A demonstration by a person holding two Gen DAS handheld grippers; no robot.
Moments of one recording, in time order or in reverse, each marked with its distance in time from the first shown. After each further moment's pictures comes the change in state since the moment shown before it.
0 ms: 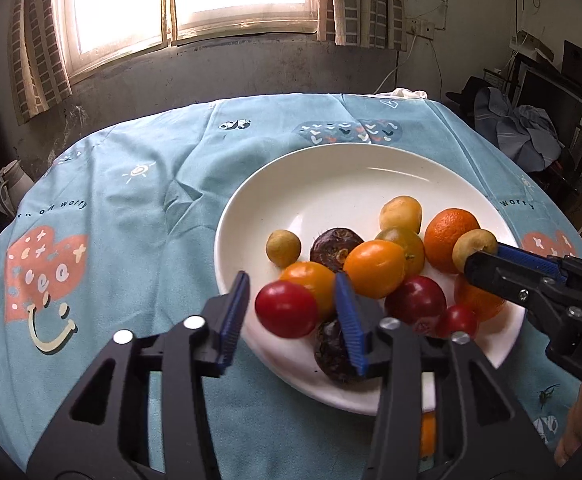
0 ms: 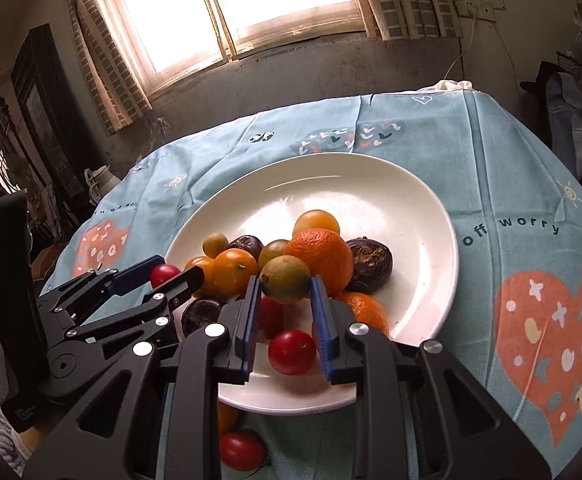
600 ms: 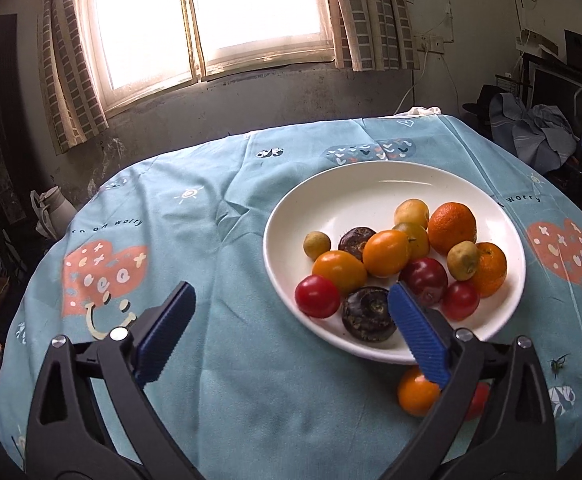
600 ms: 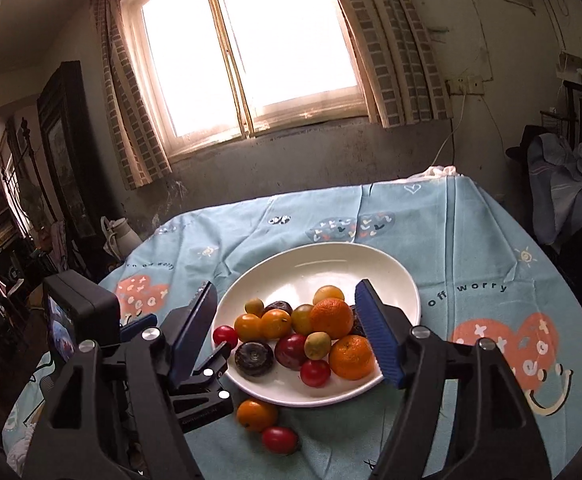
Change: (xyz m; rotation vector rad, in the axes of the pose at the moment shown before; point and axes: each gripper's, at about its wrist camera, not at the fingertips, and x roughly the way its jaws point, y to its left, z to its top) left arm -0.057 -0.001 -0.024 0.041 -0.104 0.137; right arm -0.113 0.033 0.000 -0.061 -0.299 -0.008
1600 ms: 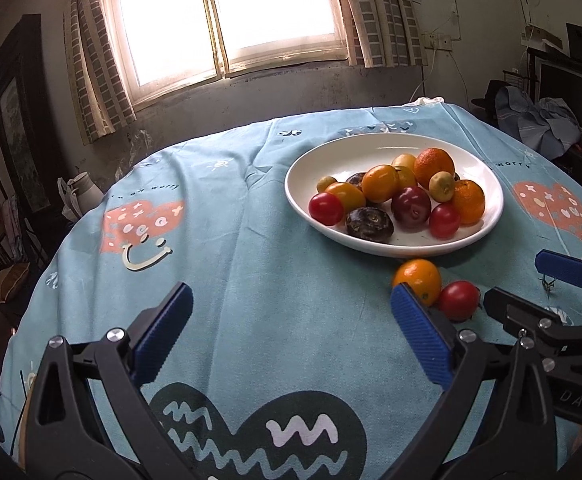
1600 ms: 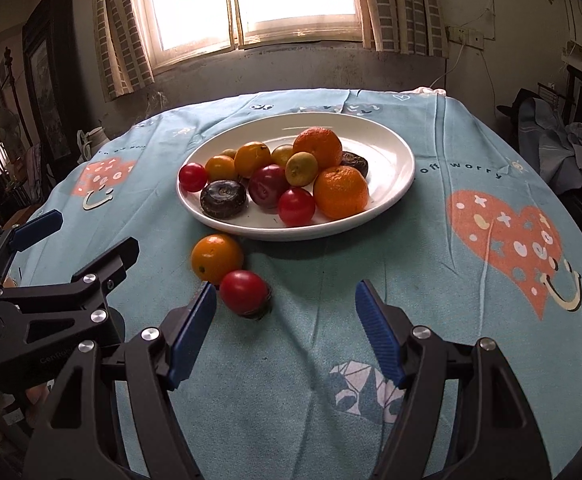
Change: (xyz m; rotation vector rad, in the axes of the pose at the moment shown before) left arm -0.052 -0.001 -0.058 -0.015 -0.004 0.064; right arm 0.029 -0.001 -0.111 -0.076 0.292 -0.094
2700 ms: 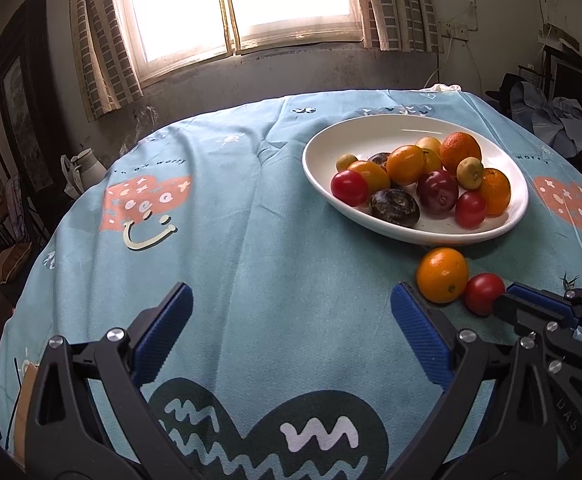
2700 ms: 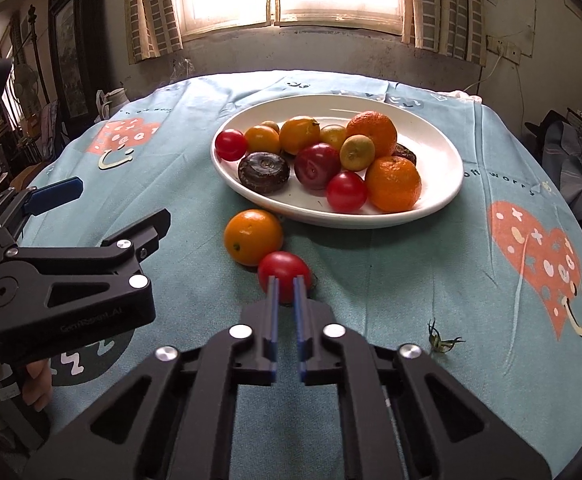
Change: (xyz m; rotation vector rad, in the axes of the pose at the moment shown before) left arm 0.019 0.011 -0.004 -0.034 0.071 0.018; right arm 0.011 0.027 -0.001 -0.118 0.058 0.028
